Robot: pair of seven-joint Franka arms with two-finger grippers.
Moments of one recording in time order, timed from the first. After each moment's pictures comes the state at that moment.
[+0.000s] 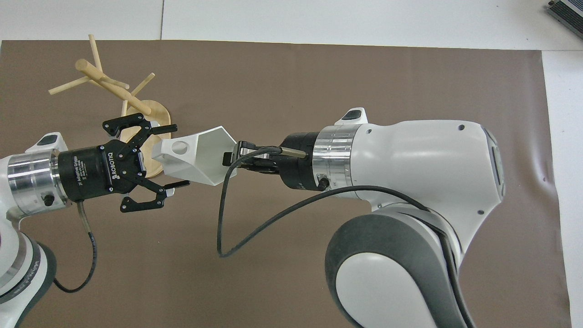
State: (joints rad) left arm -0.02 -0.25 -0.10 -2.22 -1.43 1.97 -1.18; right arm -0.06 0.07 0.65 -1.74 0.88 2.30 0.25
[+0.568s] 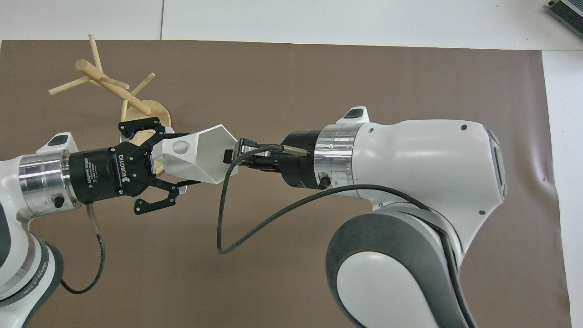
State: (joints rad) left arm -0.02 -0.25 -0.13 -2.21 -1.43 1.97 -1.18; right arm -0.06 0.07 0.65 -1.74 0.88 2.31 0.25
